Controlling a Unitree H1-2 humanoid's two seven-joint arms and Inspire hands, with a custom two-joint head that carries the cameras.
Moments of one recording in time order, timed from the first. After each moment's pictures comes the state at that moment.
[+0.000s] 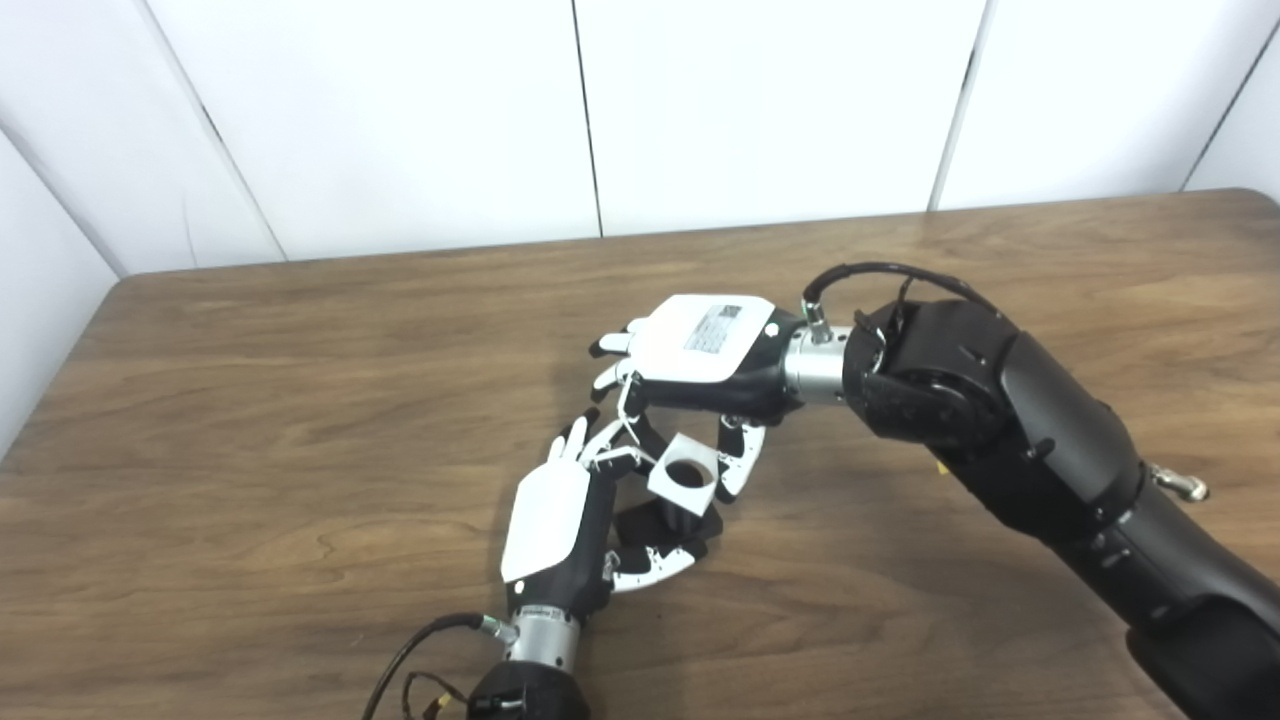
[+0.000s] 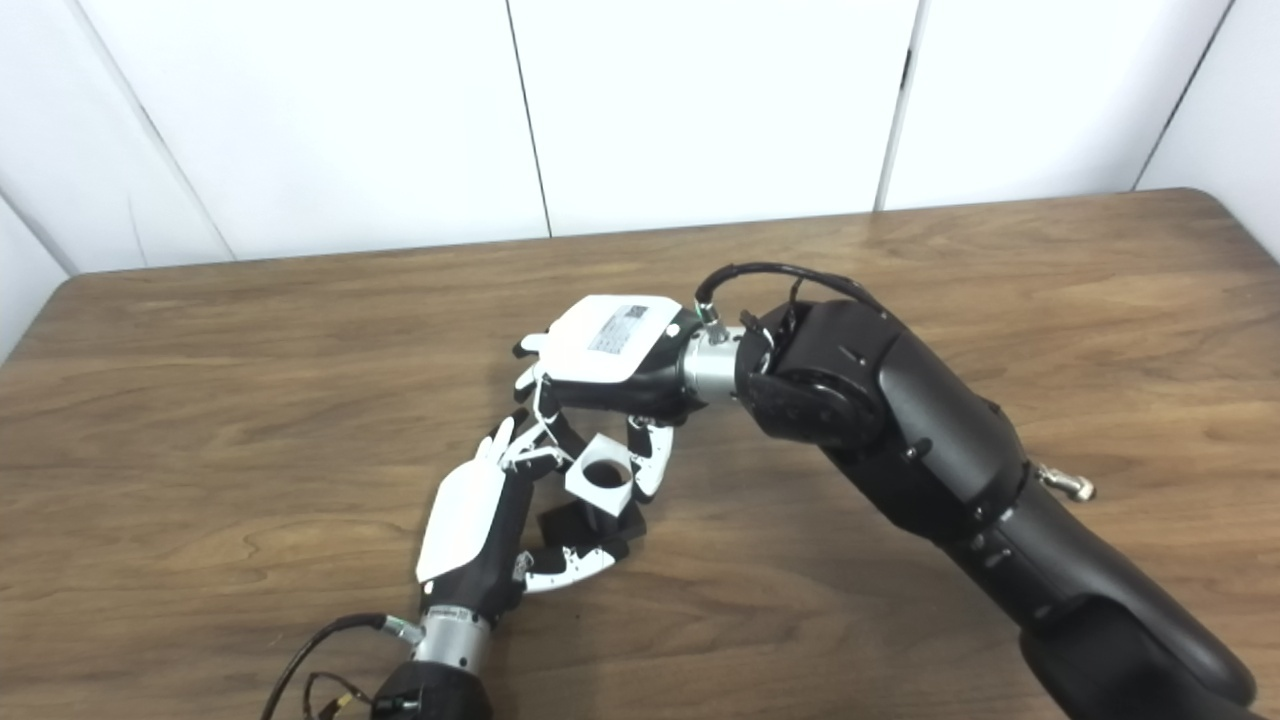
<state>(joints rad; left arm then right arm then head) 0.06 -0.02 -0.39 -0.19 0.88 0.22 0.09 -0.70 -0.37 0.54 -0.22 -0.75 -0.16 0.86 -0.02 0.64</state>
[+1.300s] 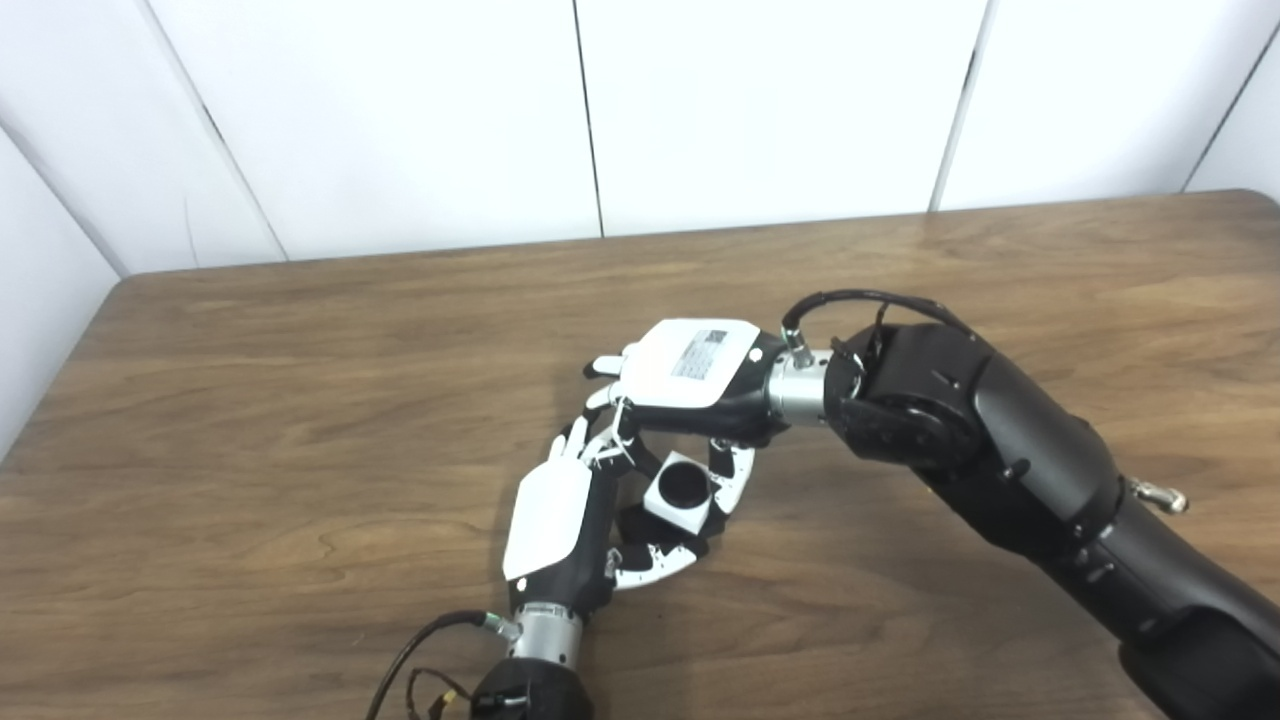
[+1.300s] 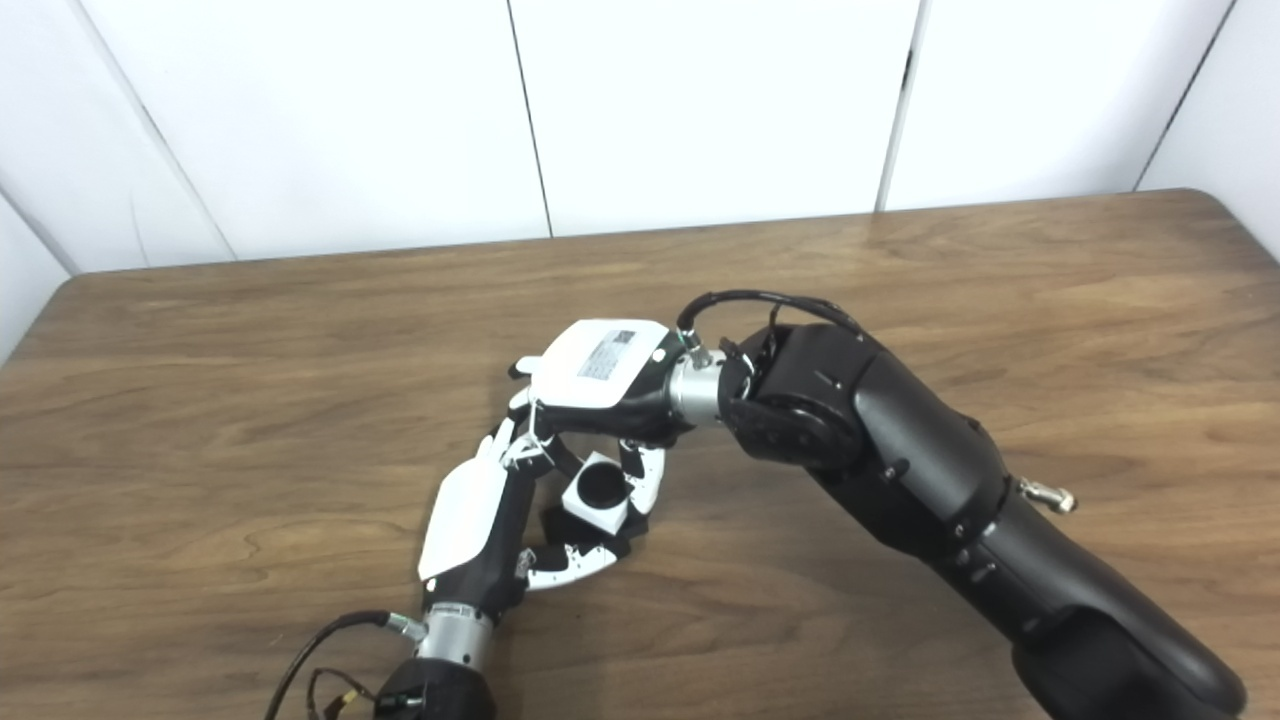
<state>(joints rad) 0.06 -0.03 -0.40 -0.19 0.90 0.26 0.08 -0.68 -0.36 0.58 -0.20 -0.80 -0.16 0.86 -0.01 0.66</state>
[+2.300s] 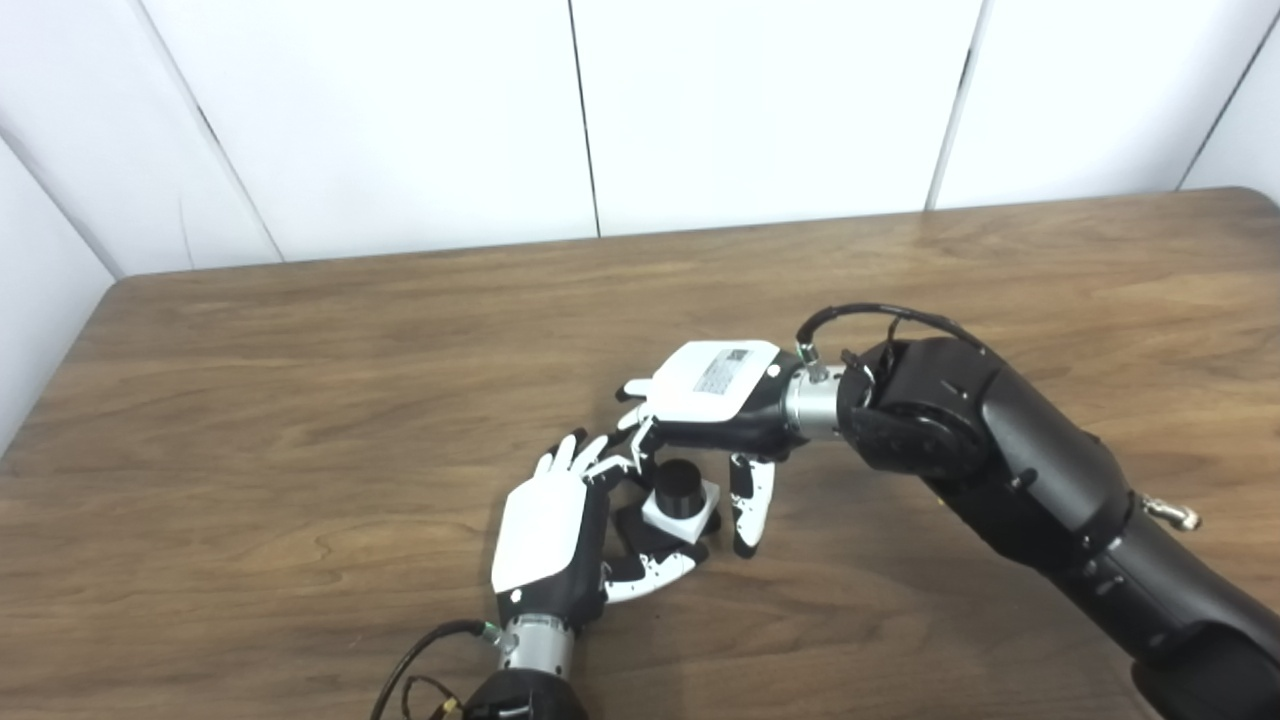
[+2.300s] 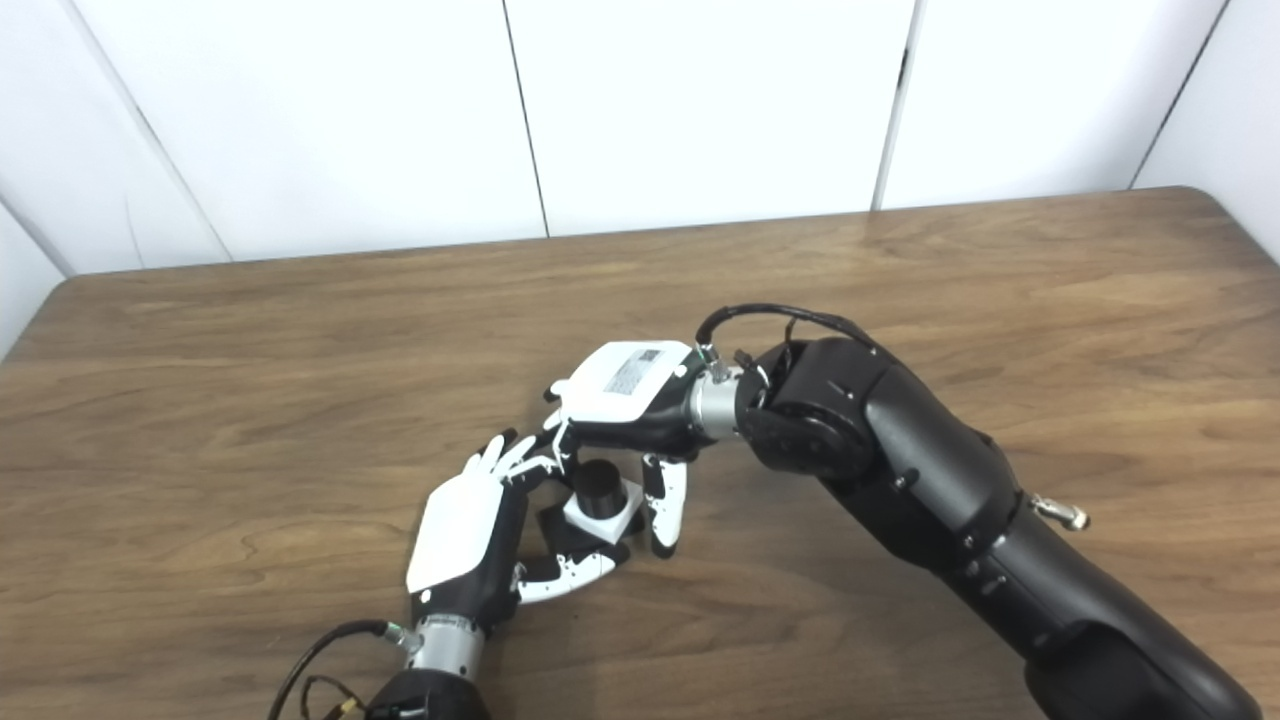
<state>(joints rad) 0.08 -0.01 -0.42 -0.21 1.00 0.33 0.05 -0.65 -0.37 0.56 -0.17 -0.80 -0.14 0.89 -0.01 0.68</state>
